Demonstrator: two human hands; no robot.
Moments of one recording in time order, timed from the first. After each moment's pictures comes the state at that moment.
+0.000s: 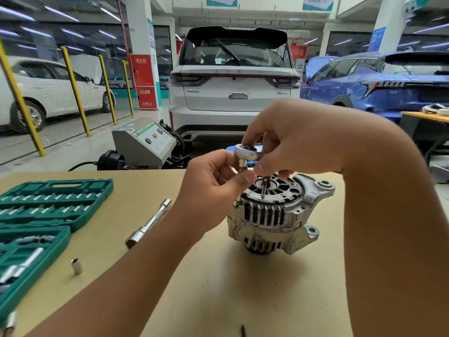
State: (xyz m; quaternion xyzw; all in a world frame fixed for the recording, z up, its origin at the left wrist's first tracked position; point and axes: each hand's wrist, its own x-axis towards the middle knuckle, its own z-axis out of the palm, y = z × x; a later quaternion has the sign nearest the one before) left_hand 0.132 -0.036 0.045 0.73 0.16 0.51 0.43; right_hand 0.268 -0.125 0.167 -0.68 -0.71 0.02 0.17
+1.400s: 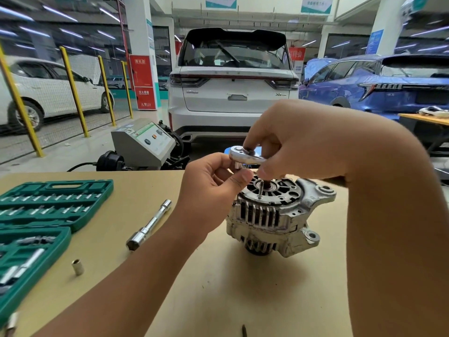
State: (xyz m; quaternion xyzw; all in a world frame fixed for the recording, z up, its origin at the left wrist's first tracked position) left_hand 0.133 -0.031 0.037 0.70 0.17 0.54 0.43; right_hand 0.256 -0.134 0.172 -0.70 -0.70 -0.04 0.13
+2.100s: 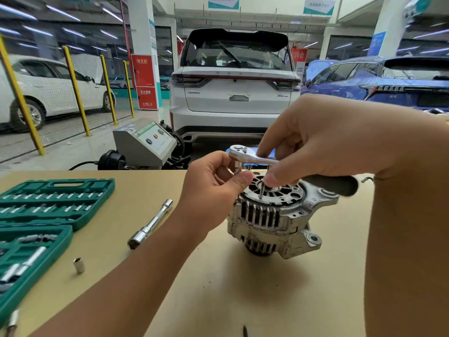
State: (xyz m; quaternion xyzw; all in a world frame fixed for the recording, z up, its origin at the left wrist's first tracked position) left_hand 0.133 -0.028 0.037 0.71 0.20 0.53 0.42; right_hand 0.271 -0.150 0.178 -0.67 -0.72 0.07 0.17
